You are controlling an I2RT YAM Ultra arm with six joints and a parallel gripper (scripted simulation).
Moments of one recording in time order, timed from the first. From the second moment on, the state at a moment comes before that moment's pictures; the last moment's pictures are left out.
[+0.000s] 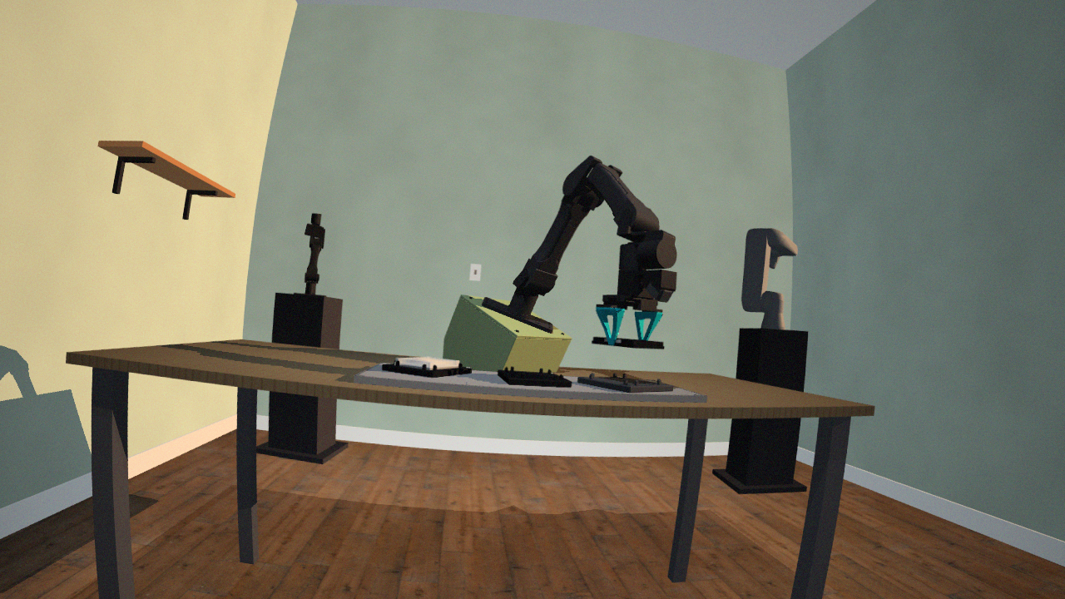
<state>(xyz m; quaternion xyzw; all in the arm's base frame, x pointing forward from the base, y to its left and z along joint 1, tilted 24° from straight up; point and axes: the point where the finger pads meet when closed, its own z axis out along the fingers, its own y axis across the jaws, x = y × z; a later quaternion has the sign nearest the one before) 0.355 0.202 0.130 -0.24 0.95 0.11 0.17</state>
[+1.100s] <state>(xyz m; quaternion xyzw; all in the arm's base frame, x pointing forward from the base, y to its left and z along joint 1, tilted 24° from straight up) 0.316 0.164 0.099 -0.15 0.98 0.10 0.07</state>
